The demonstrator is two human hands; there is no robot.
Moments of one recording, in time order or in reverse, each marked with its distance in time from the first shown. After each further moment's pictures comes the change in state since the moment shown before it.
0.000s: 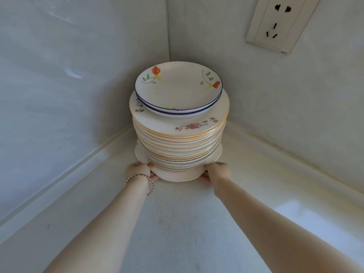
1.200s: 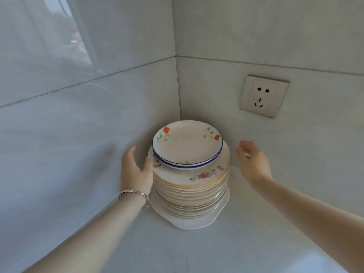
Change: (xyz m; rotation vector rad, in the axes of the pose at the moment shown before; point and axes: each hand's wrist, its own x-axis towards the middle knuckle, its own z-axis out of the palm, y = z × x) left_hand -0.074 0.103 -0.001 0.542 0.135 0.918; right_hand -0.045 -0.131 -0.028 -0.454 0.188 -0.794
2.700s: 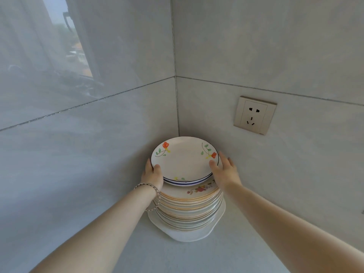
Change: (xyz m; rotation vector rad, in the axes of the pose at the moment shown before) left_hand 0.036 0.002 0.037 0.019 -0.340 -0.262; right_hand 0.004 -0.019 0.037 -0.050 -0.249 0.170
